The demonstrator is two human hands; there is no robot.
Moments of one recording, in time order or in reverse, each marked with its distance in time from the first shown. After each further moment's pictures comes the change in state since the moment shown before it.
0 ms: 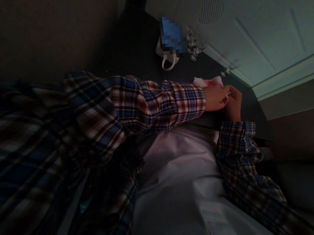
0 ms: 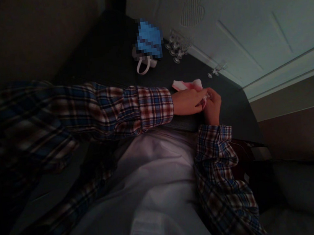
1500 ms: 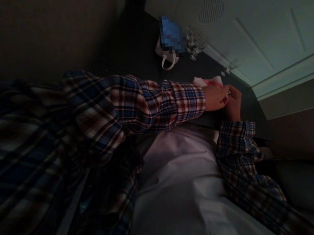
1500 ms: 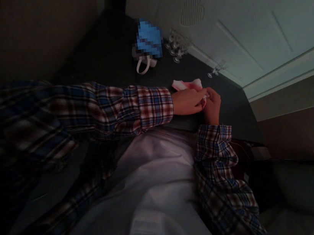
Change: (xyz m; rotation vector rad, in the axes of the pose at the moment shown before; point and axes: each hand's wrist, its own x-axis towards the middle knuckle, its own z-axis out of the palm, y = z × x) left_hand -0.001 0.002 -0.001 0.025 -0.014 -0.019; right_hand 0.001 0.001 0.000 0.004 0.018 -0.001
